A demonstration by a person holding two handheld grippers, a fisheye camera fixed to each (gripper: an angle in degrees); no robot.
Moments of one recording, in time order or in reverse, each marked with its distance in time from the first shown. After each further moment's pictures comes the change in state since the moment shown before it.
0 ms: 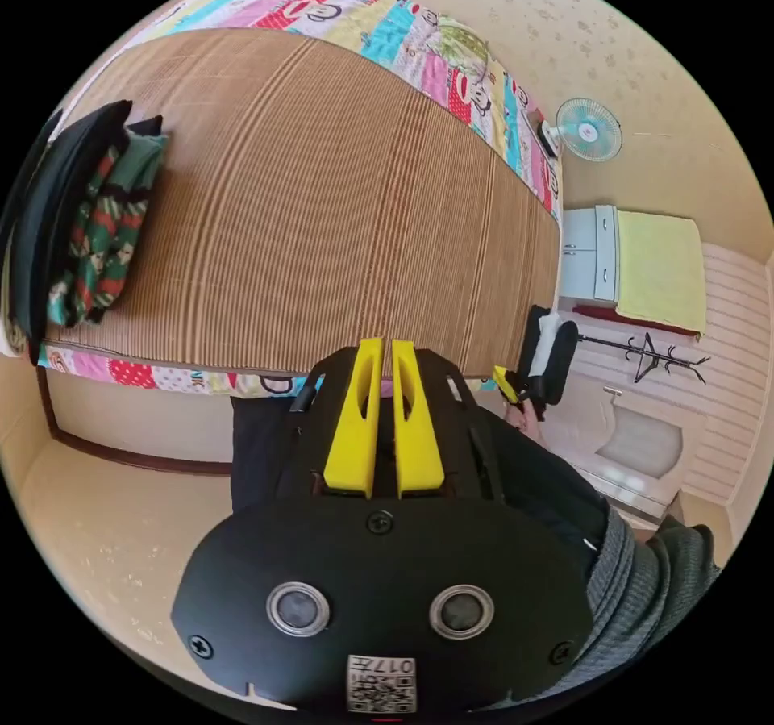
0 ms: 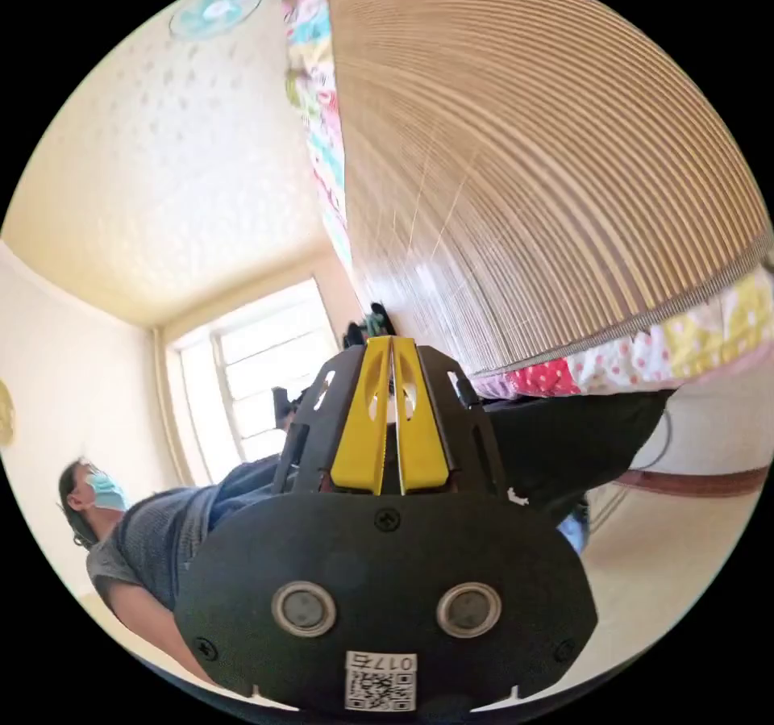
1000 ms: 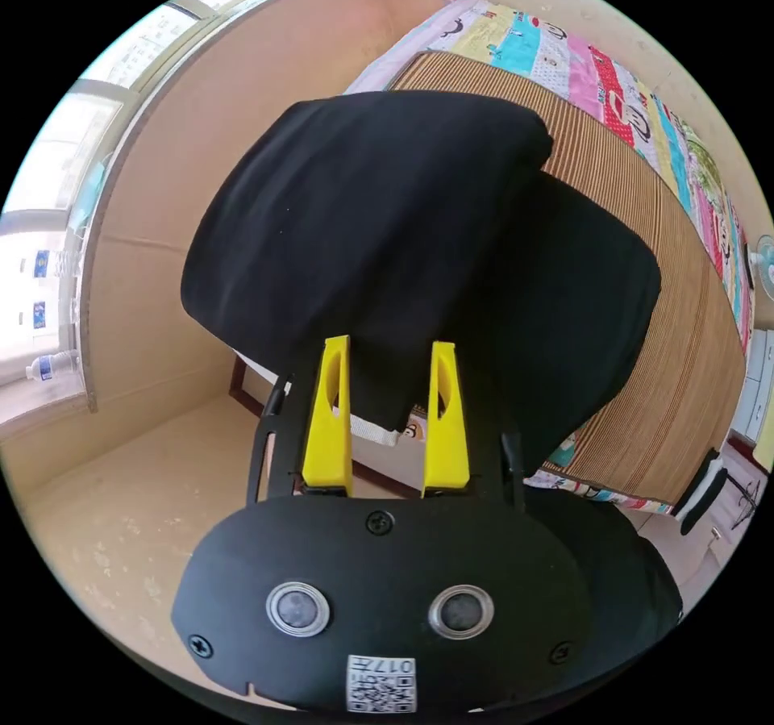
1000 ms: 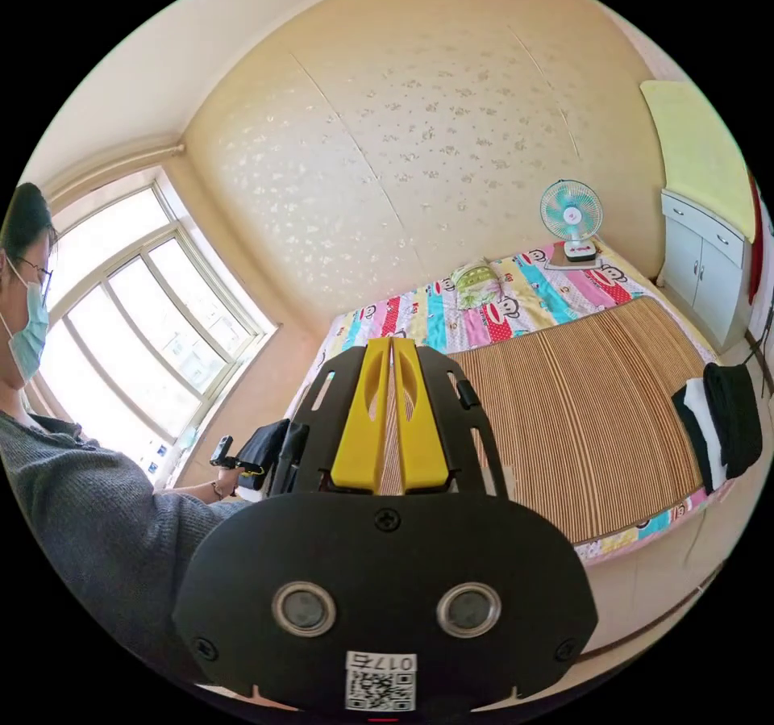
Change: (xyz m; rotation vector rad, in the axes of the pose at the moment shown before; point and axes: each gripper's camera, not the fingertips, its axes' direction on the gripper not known) left arm -0.253 -0.041 -0.218 0.101 -0.596 -0.311; right arm -0.474 0.350 0.260 0.824 0.557 -0.716
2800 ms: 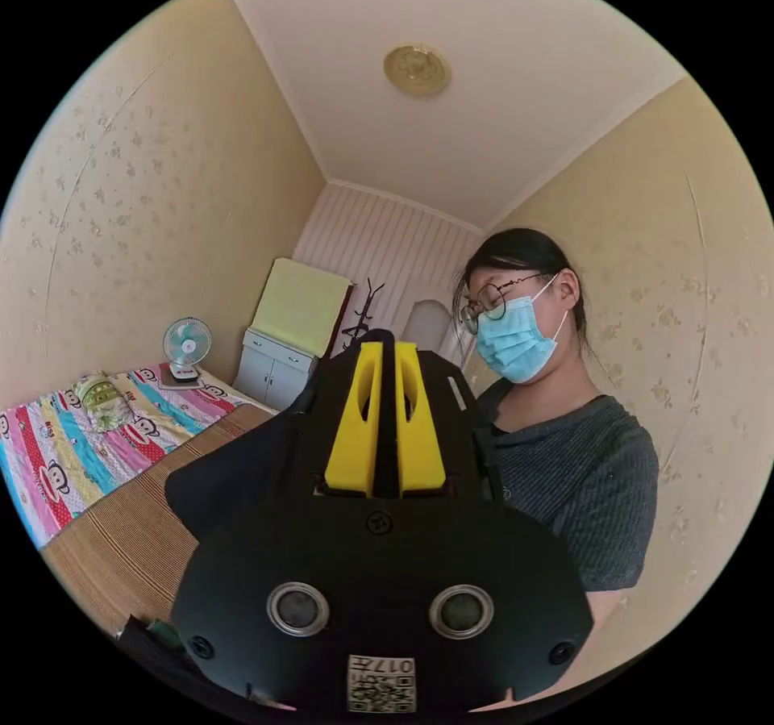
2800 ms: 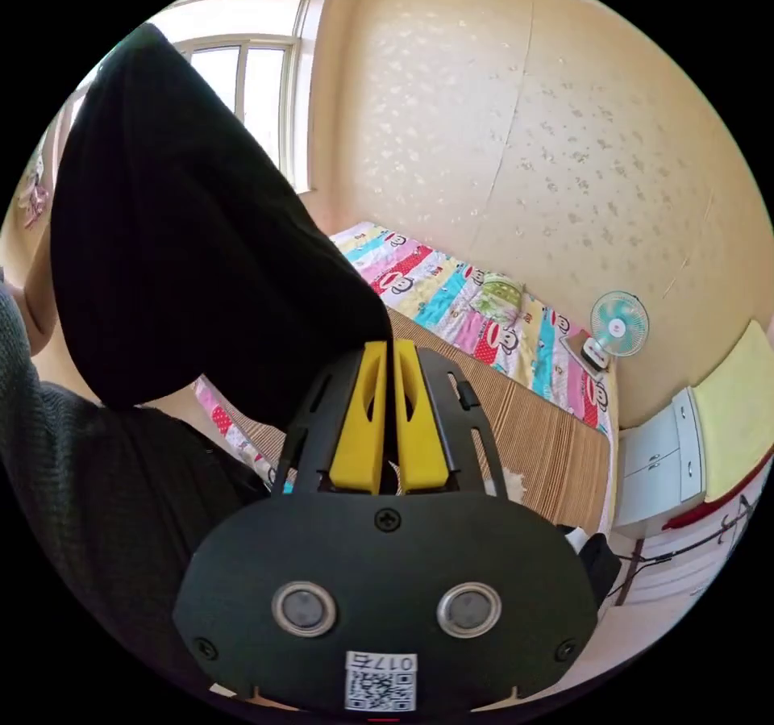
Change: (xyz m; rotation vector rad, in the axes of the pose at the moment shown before) left arm 0.257 0.529 -0.333 0.678 1.520 1.403; right arm -0.168 -0.077 0.112 -0.222 0.125 -0.636
